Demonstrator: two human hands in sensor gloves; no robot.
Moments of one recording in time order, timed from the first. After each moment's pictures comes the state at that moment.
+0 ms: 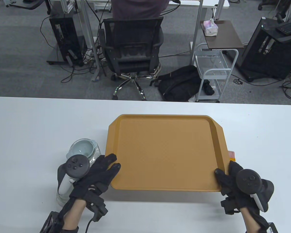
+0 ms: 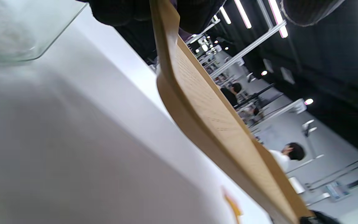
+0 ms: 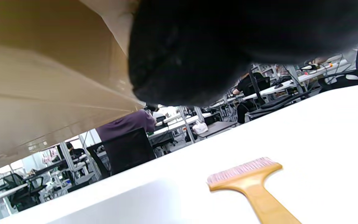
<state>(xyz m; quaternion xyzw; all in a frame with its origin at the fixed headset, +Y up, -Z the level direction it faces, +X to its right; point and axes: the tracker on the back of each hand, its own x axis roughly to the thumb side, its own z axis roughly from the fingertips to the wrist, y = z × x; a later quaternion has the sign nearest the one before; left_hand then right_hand) -0.215 -0.678 -0.297 -0.13 -0.12 0.41 0.89 0.289 -0.690 -0.267 -0.09 -0.15 0.96 0.21</state>
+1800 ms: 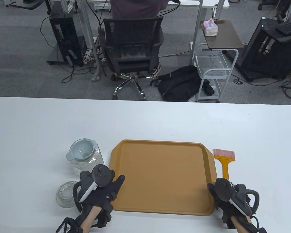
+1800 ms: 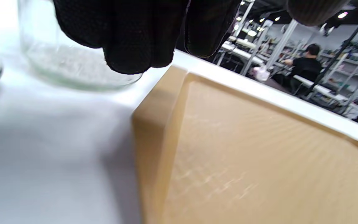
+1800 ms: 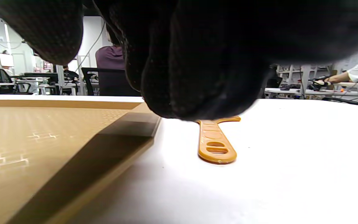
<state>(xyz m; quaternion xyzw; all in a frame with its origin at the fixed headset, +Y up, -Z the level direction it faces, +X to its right) -0.198 -0.700 -0.292 -0.12 -0.02 0.18 0.98 0.253 -0.738 -0.263 -0.05 -0.06 1.00 0.02</state>
